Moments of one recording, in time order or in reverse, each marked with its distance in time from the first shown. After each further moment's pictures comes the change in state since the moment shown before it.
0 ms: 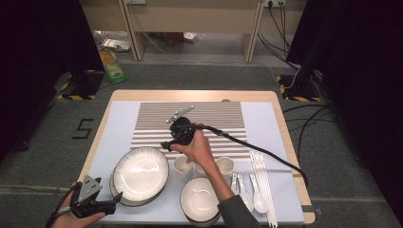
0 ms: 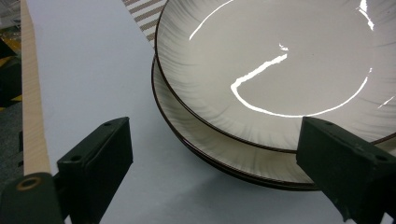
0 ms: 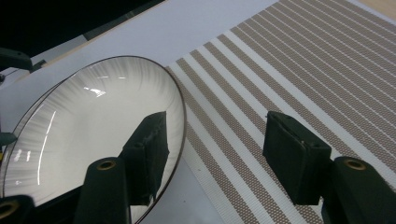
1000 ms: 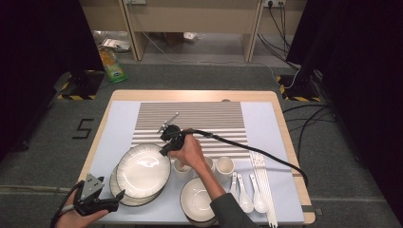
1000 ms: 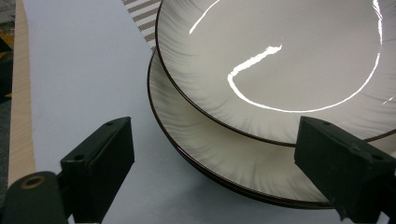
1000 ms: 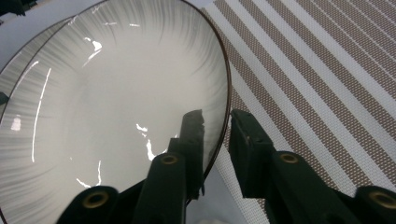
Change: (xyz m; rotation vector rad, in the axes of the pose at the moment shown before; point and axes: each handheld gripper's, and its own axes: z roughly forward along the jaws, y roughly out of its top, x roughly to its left) left arm 0.000 0.000 0.009 -0.012 -0.005 -0.036; right arm 0.010 -0.003 0.038 0.178 0.044 -0.058
